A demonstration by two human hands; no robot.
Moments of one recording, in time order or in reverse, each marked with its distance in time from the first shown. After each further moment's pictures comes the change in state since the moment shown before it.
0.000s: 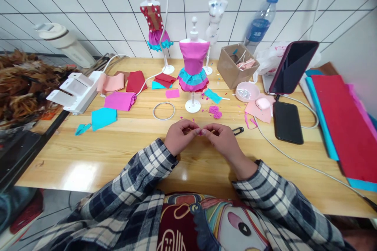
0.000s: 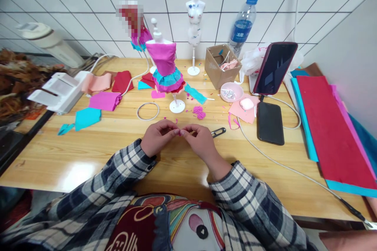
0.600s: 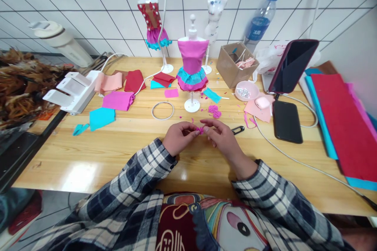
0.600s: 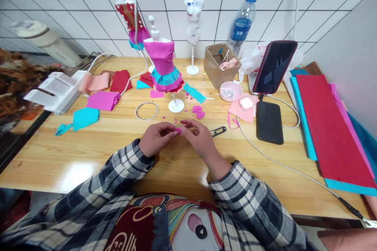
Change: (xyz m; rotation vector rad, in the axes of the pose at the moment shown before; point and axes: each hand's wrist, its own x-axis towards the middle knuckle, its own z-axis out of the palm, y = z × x) left_hand -0.001 0.000 -0.001 -0.054 -0.093 -0.118; right_hand -0.001 -0.006 -0.001 0.143 -0.011 -0.008
